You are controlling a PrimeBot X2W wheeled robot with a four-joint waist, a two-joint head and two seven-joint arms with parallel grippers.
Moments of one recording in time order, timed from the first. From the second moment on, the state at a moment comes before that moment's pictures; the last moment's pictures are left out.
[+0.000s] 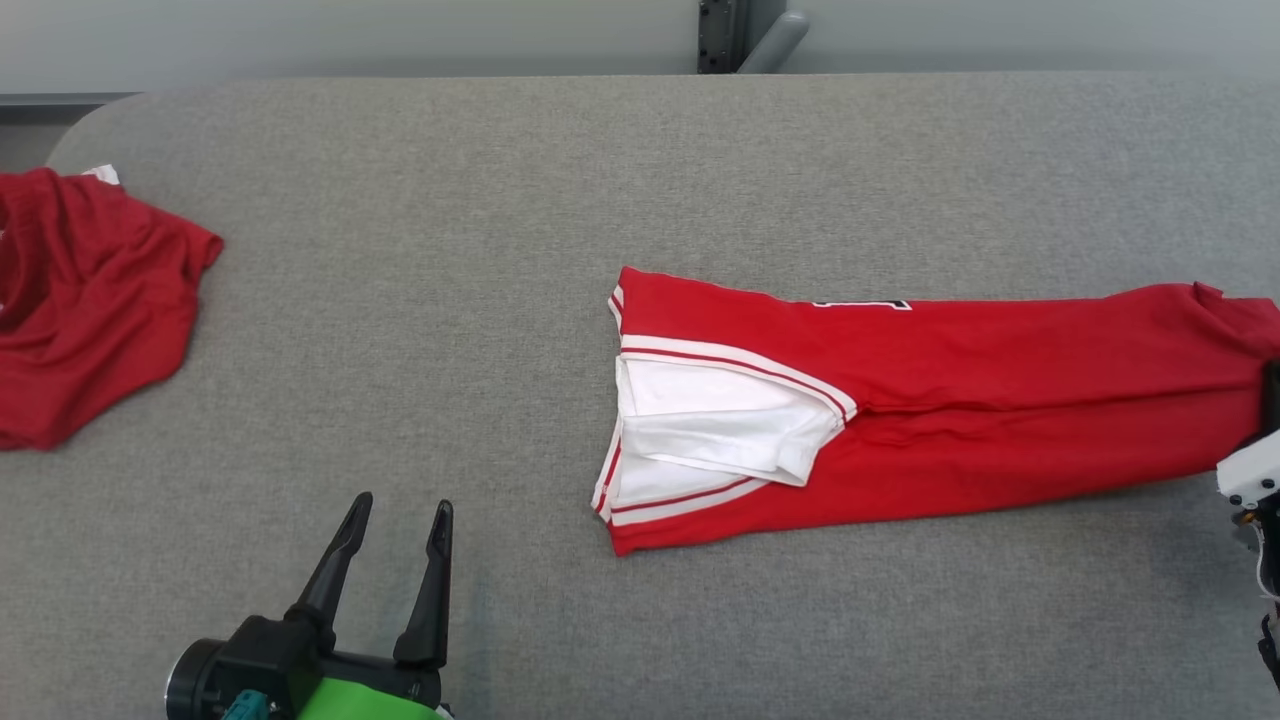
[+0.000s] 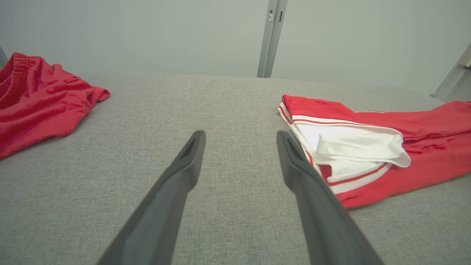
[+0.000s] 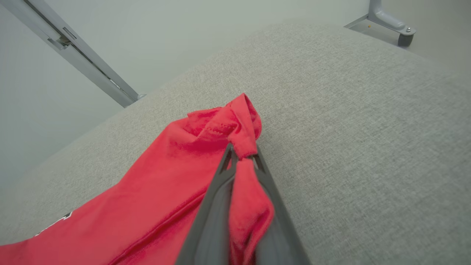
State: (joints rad) left arm 0.06 0.14 -0.19 0.06 -0.27 -0.12 -0.26; right arm -0.40 -0.32 -0.24 0.70 0.64 0.13 -0.07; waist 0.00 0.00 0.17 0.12
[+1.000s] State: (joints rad) left arm 0.06 0.09 -0.24 0.14 -0.27 -0.13 -0.26; right arm -0.45 -0.12 0.24 0.23 0.53 0.13 0.22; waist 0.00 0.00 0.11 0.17
